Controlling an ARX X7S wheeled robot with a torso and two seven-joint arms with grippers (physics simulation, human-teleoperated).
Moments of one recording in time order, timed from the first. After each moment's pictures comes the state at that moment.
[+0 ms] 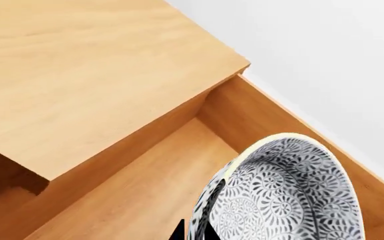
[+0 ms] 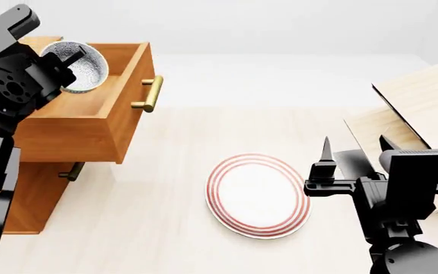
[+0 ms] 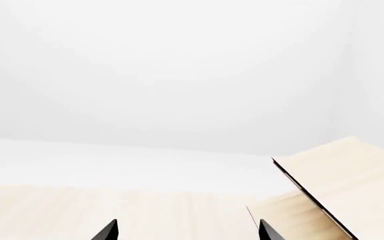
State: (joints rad) left arm -1.58 -0.34 0.55 -1.30 -1.13 -0.42 -0.55; right arm 0.26 0.50 -0.03 -0.72 0.57 0.78 0.45
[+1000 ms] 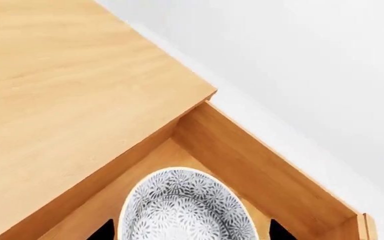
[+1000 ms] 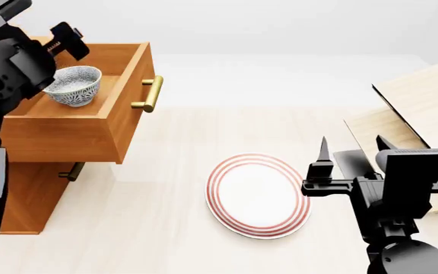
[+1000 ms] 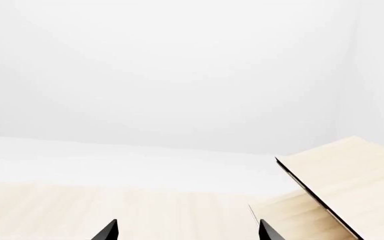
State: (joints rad) left arm -1.53 -0.39 0.42 -1.04 -1.07 -0.53 -0.61; right arm 0.27 0.51 -0.05 -0.70 0.57 0.77 0.46
